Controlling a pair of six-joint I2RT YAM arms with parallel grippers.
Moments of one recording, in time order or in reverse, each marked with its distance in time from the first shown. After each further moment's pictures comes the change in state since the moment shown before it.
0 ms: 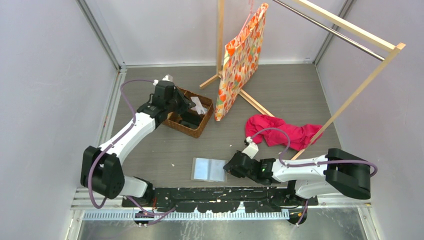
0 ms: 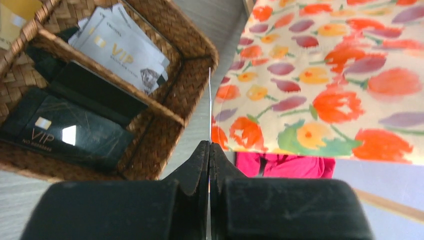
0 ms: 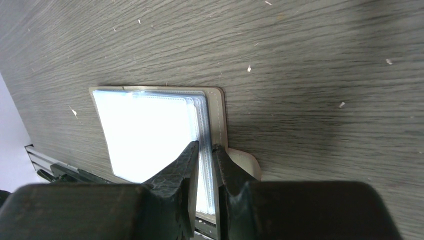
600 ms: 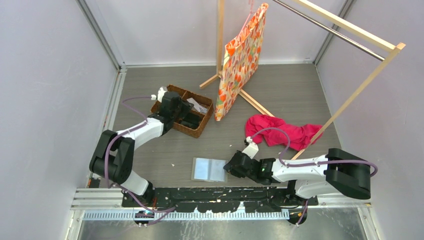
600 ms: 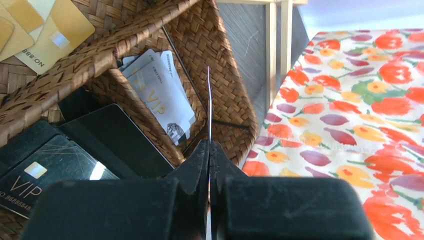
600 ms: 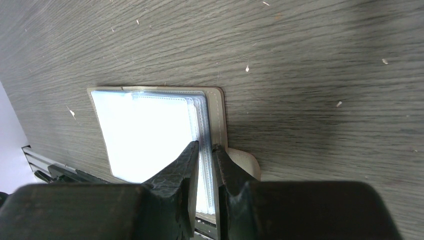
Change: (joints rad) left arm 0.001 0.161 -0.205 0.440 -0.238 -0.275; right arm 0.001 -0.004 0.007 -0.025 0.003 -0.002
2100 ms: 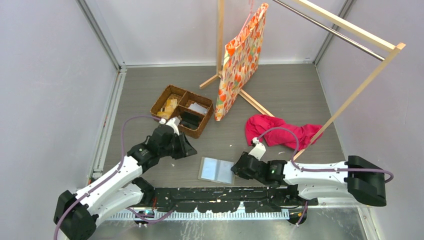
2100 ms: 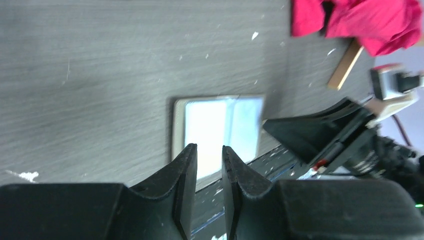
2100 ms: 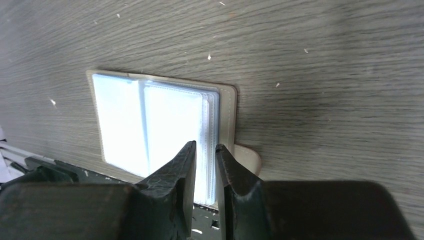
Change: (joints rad) left arm -0.249 -0.665 -0.269 -0.557 0.266 0.314; right arm 0.025 -0.177 -0.029 -0.179 0.030 -0.037
